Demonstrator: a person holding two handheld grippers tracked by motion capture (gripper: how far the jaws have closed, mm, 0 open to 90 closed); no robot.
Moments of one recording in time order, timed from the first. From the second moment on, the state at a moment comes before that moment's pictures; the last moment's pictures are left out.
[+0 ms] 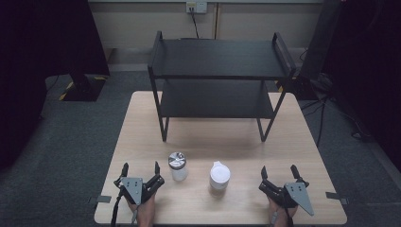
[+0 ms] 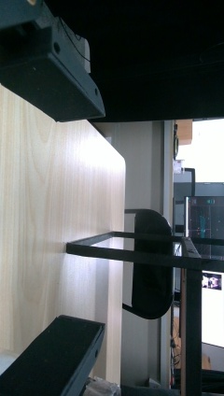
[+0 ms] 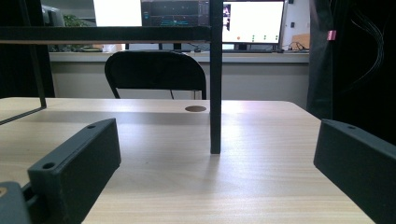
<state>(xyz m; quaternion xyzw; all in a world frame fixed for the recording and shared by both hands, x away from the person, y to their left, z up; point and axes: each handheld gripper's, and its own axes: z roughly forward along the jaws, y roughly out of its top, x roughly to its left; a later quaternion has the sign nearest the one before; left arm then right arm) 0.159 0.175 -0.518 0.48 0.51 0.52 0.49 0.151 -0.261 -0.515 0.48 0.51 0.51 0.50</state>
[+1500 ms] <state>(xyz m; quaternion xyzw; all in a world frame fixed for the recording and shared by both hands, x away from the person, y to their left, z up) 0.158 0.193 -0.497 0.49 0.48 0.49 0.54 0.151 -0.258 -0.515 0.48 0.51 0.51 0.50</state>
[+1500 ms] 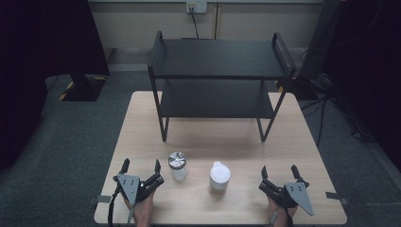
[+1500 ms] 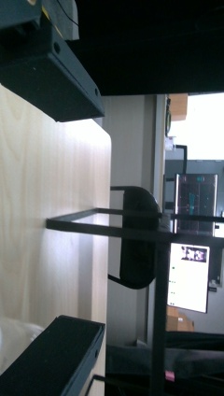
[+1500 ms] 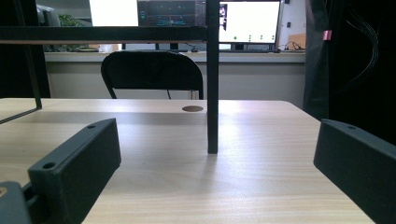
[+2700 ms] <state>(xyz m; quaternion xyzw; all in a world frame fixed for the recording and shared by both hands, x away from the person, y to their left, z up) 0.170 0.164 -0.483 0.56 0.42 0.42 0.58 0.151 -0.258 -0.515 0.48 0.51 0.51 0.50</state>
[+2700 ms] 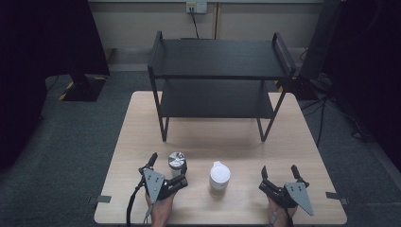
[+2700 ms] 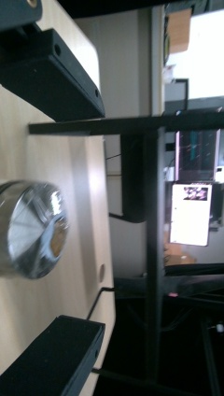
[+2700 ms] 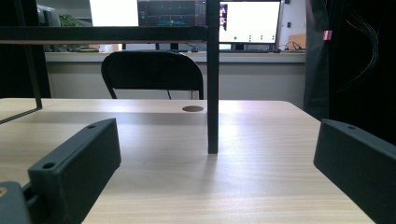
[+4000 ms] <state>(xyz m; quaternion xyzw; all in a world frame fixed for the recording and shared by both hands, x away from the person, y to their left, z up) 0.187 0.158 -0.498 0.58 0.43 0.40 0.56 0.151 -0.260 -0.515 0.48 0.51 0.51 0.50</state>
